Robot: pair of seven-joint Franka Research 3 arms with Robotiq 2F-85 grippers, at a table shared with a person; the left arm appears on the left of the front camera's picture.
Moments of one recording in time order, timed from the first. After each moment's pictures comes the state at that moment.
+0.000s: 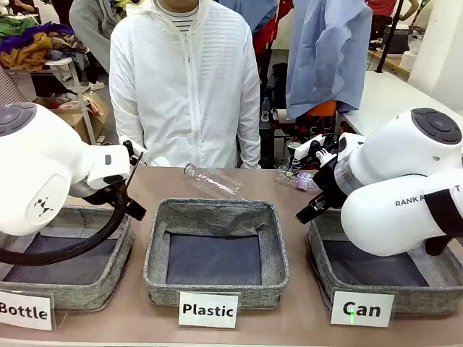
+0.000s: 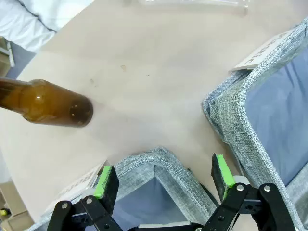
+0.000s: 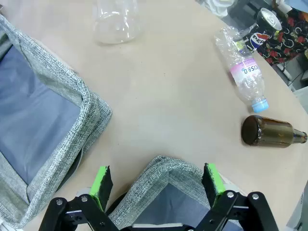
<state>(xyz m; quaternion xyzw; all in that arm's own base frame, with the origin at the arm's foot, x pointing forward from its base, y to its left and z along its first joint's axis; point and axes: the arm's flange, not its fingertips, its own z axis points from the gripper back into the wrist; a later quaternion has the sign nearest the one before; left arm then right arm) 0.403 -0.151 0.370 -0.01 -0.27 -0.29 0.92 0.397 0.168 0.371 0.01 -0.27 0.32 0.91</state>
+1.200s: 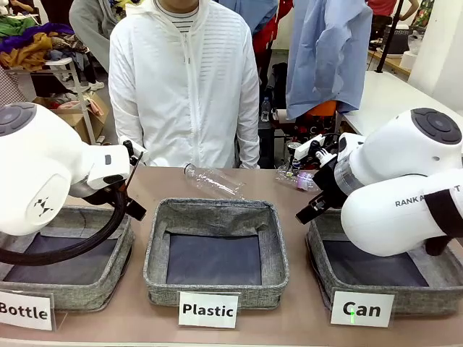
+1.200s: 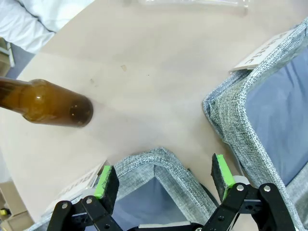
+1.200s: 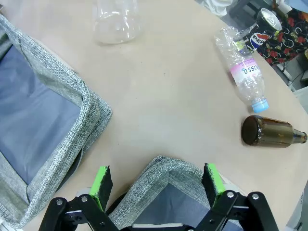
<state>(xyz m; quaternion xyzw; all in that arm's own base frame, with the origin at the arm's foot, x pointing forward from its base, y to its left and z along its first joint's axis) 0.403 -0.151 0.370 -0.01 -0.27 -0.29 0.92 0.397 0.168 0.371 0.01 -0.27 0.32 0.91</state>
